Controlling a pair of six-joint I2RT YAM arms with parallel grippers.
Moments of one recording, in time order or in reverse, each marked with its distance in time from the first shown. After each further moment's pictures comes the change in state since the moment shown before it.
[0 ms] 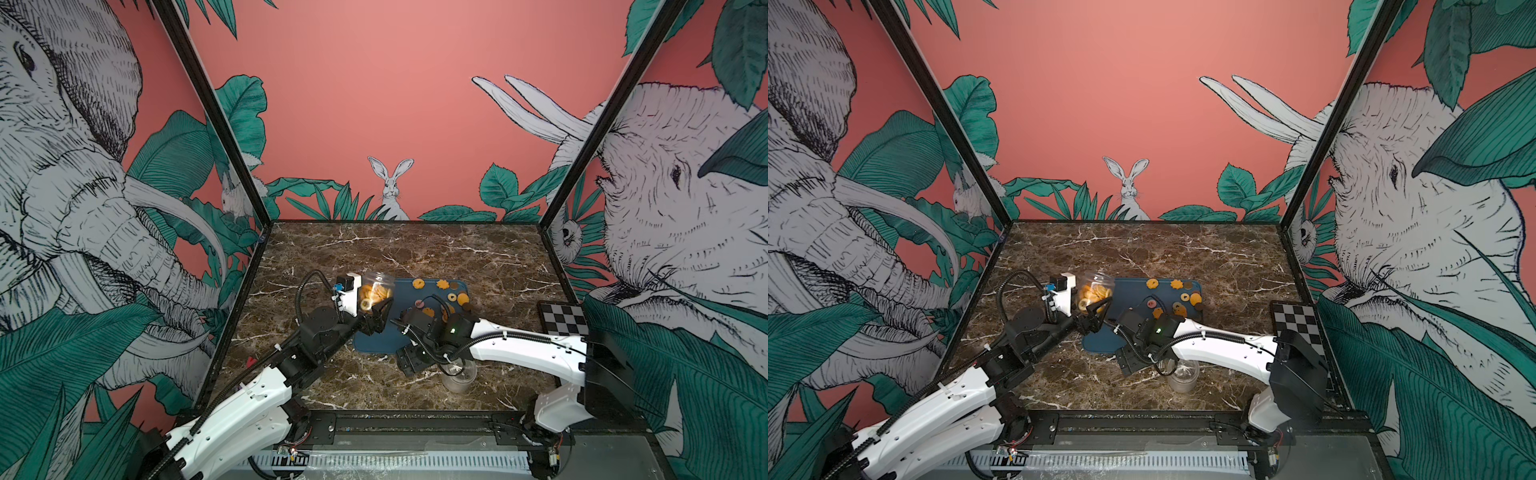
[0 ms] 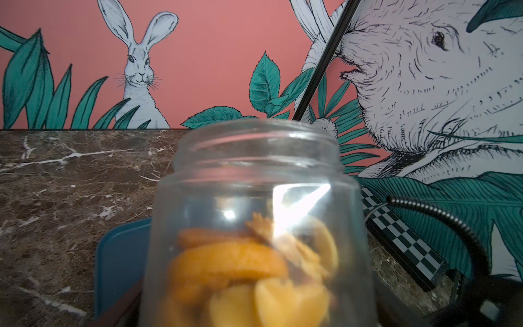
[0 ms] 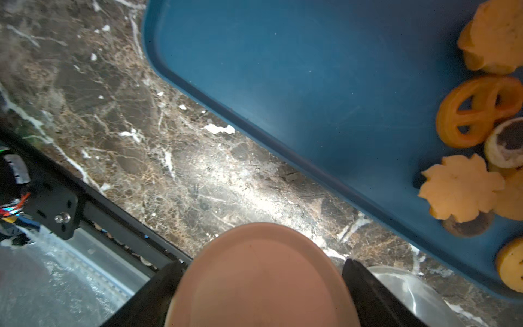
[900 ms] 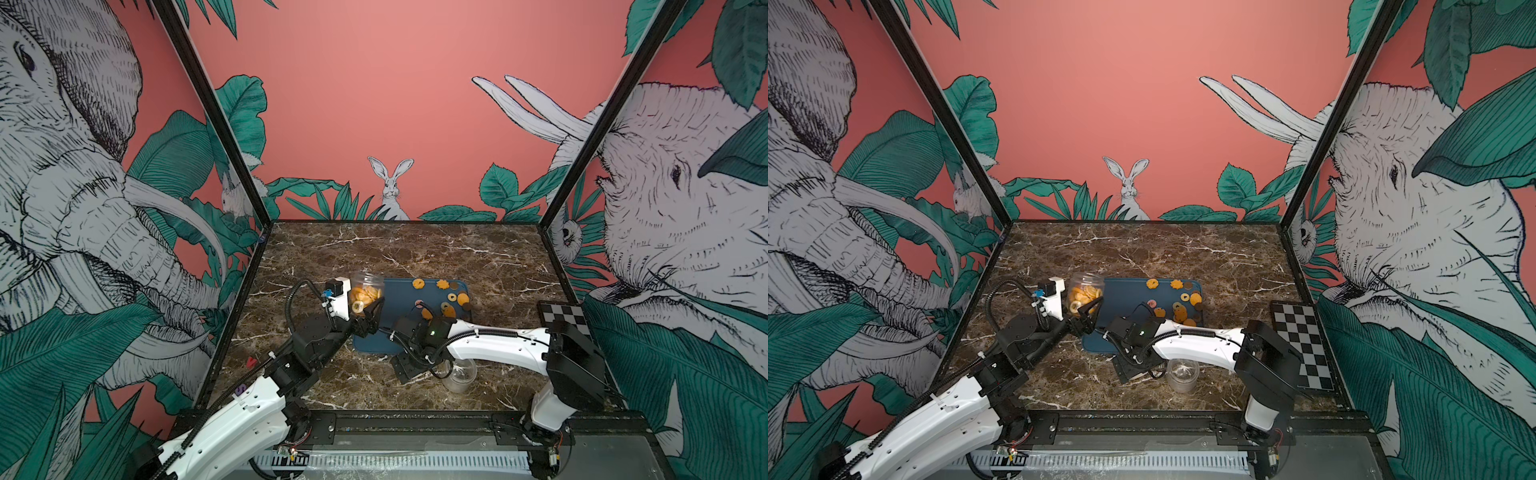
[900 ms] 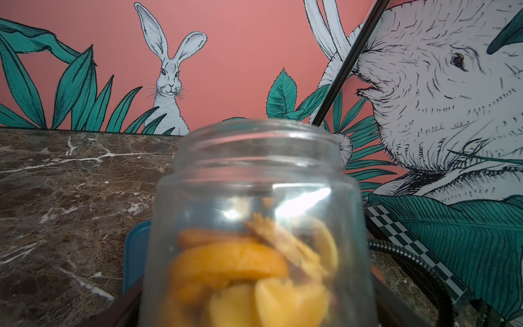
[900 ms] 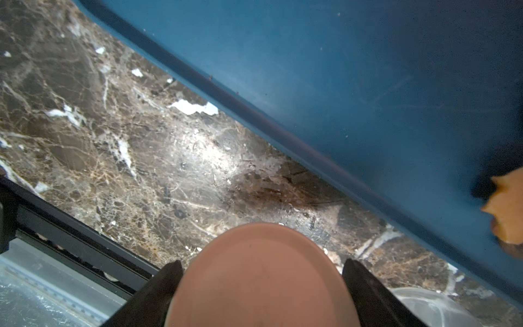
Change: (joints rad) left arm 0.000 -0.086 -0.062 -0.004 -0.089 -0.016; right arm 0.023 0.140 0.030 -0.006 -0.019 -0.008
